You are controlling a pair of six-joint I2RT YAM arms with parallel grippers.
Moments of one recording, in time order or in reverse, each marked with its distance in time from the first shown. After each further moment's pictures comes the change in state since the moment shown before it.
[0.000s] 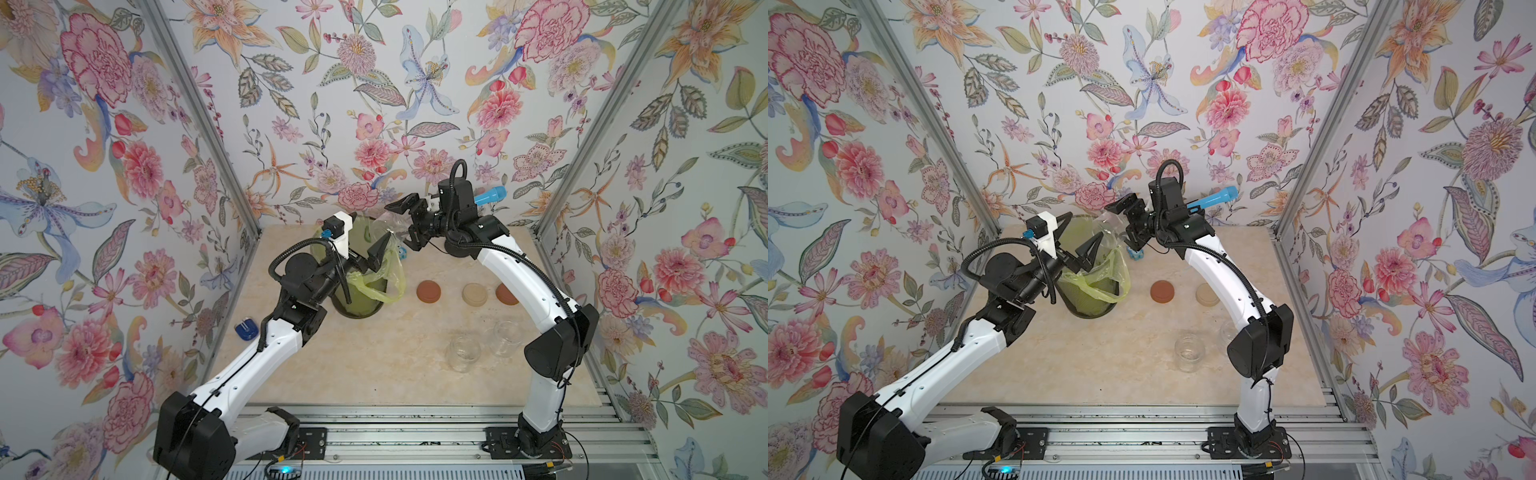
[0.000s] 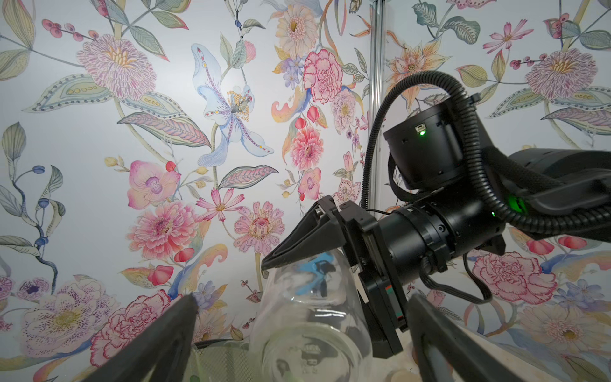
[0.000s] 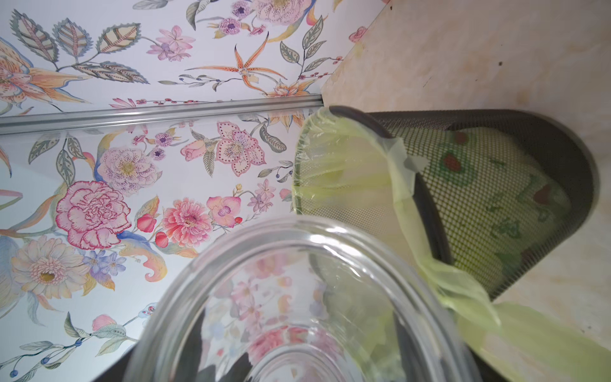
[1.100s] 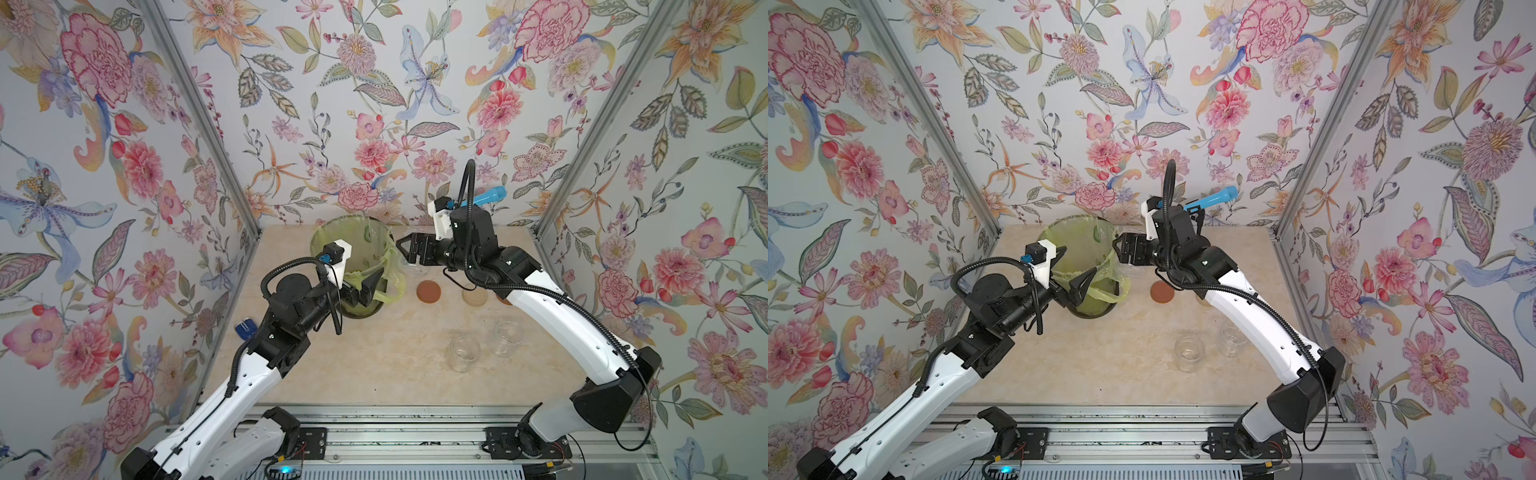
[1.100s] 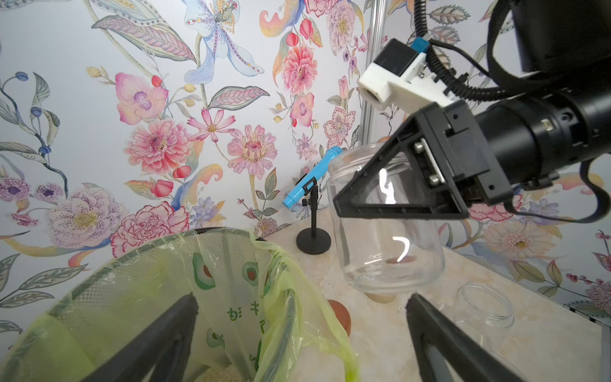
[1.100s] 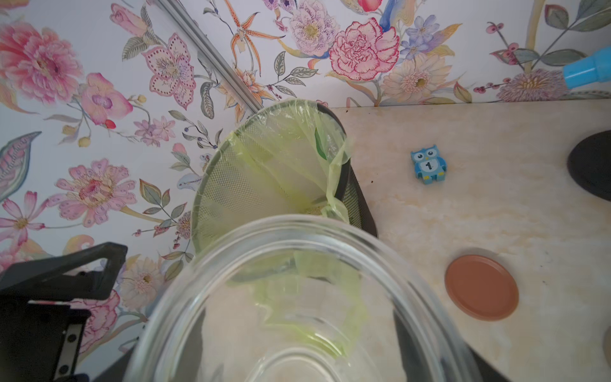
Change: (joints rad) left arm -0.064 -0.258 -0.094 -0.453 -0.057 0.053; right arm 0.177 -0.397 -0.429 -0.011 0.404 -0.884
